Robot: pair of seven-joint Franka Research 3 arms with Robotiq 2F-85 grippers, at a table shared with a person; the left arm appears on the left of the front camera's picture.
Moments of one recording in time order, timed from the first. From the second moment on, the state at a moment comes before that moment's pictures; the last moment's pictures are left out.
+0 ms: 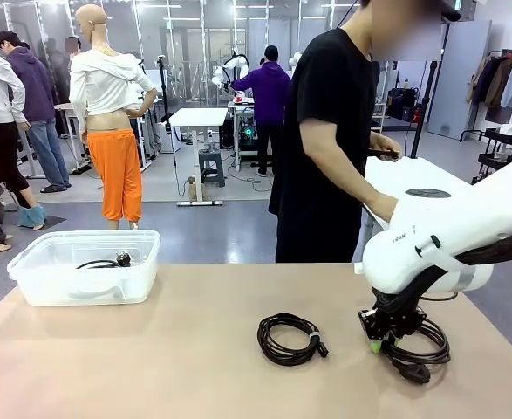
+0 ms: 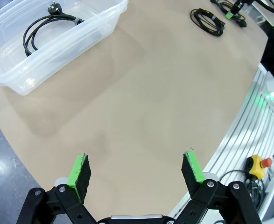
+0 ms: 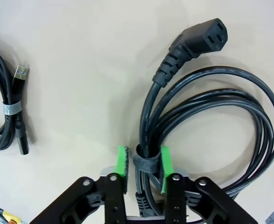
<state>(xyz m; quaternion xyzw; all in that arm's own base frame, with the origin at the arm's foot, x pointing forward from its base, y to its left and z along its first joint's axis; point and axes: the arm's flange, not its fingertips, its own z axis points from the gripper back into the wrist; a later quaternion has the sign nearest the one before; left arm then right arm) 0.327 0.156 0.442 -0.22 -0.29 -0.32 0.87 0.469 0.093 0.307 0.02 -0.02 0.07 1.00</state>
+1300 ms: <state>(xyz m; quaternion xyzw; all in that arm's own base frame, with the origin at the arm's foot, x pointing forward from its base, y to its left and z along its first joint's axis) 0.327 0.156 0.441 -0.22 -0.29 -0.32 0.87 0.462 0.093 0.424 0.02 -0.05 0.05 1.00</state>
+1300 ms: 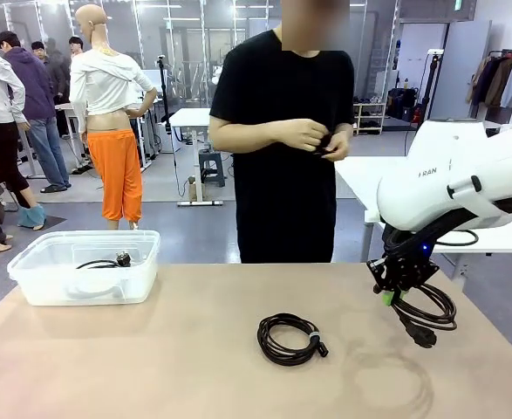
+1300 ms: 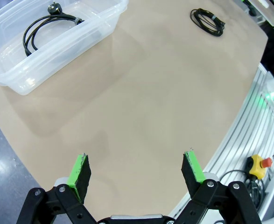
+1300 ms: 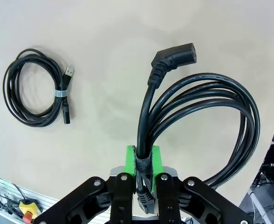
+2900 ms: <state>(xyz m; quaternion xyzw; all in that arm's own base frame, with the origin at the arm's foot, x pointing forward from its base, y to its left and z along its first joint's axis) 0.327 0.155 0.442 -0.22 -0.29 -0.32 0.87 0.416 0.359 0.438 0.01 -0.06 0.15 0.99</state>
